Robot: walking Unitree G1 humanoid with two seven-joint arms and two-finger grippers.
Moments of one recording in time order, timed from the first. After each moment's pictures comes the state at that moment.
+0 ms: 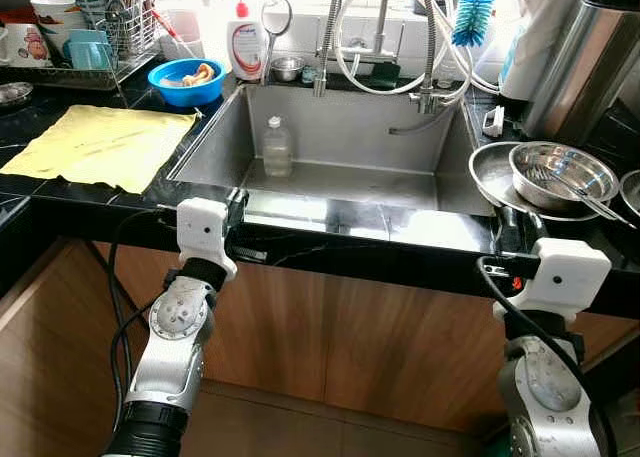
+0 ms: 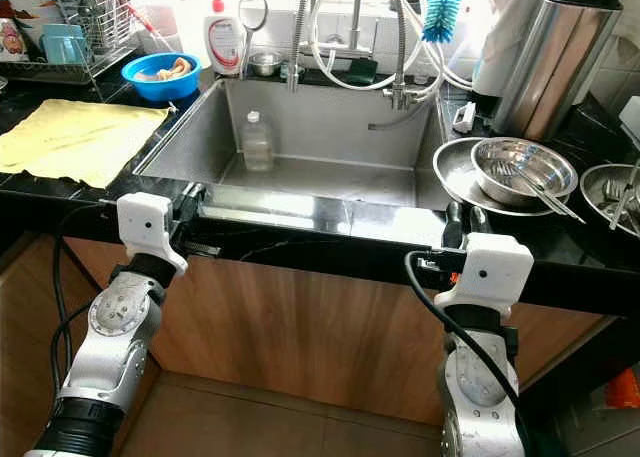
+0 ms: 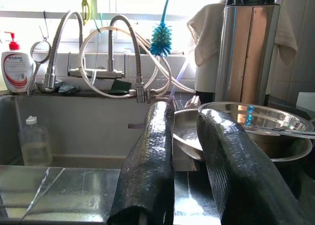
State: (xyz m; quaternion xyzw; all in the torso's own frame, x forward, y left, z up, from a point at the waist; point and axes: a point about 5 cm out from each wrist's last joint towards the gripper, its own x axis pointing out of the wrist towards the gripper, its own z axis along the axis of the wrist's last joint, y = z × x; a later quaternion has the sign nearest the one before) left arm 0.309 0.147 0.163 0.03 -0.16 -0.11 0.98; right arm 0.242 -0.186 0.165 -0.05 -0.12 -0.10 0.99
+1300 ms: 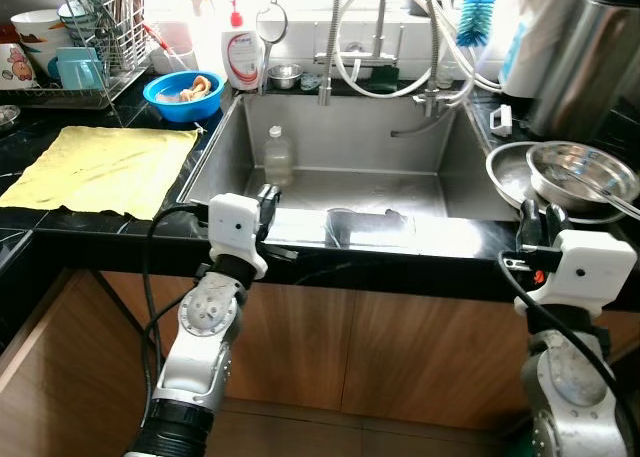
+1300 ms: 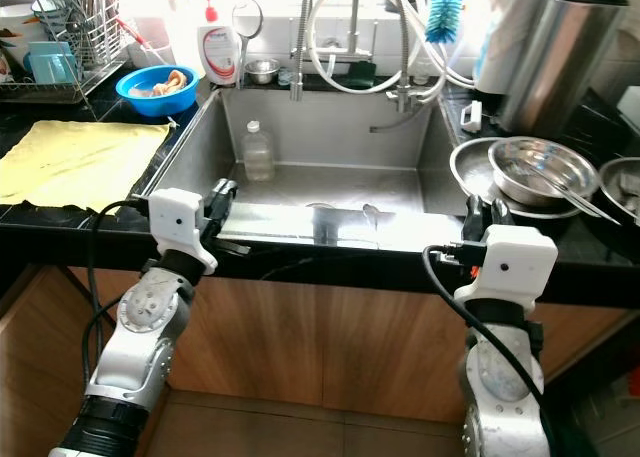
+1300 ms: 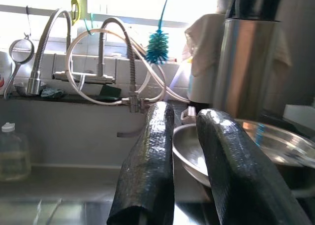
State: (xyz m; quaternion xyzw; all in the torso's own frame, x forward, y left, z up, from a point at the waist) left arm 0.307 0.110 0.172 0.01 -0.17 -0.15 0.97; right arm 0.246 -0.205 0.180 -0.09 -0.14 -0.11 0.98
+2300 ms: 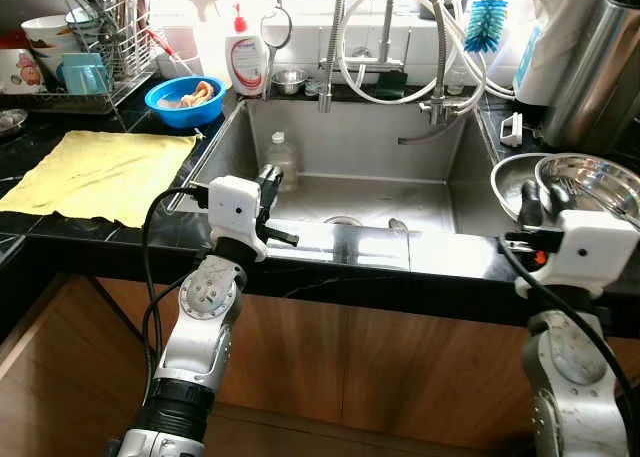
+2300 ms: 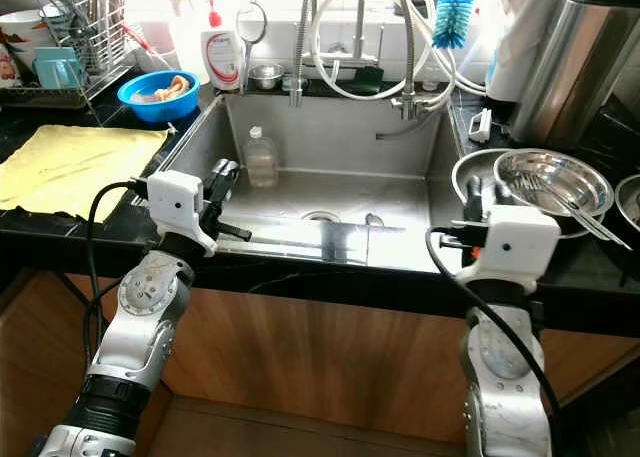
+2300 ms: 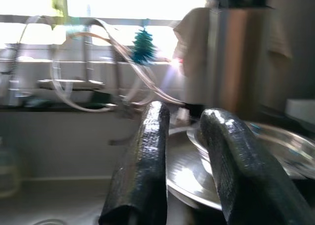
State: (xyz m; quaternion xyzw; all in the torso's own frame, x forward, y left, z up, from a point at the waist) left arm 0.319 0.111 0.187 0.03 -0.20 -0.17 0.96; right arm 0.250 -0.215 0.180 -0.07 -0.14 -0.14 0.98
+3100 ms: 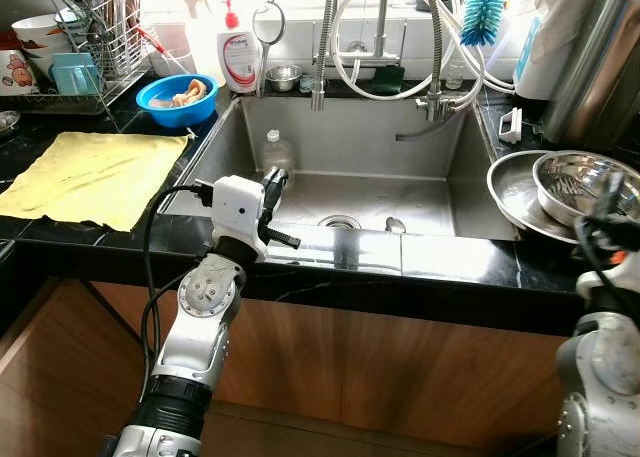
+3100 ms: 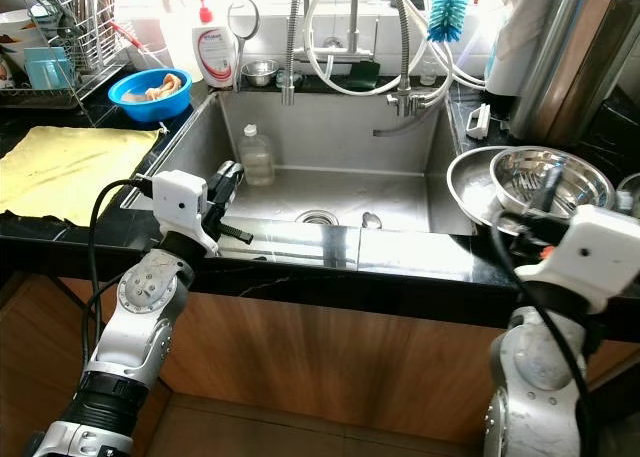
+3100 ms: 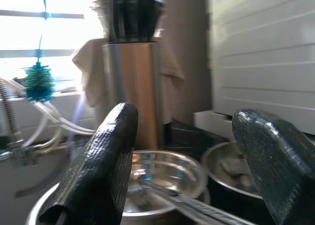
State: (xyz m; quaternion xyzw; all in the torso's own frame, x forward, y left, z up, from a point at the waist) left arm 0.320 0.113 0.185 0.04 -0.20 -0.17 0.96; right arm 0.227 -0.244 0.212 -0.06 -0.19 -0.32 0.93
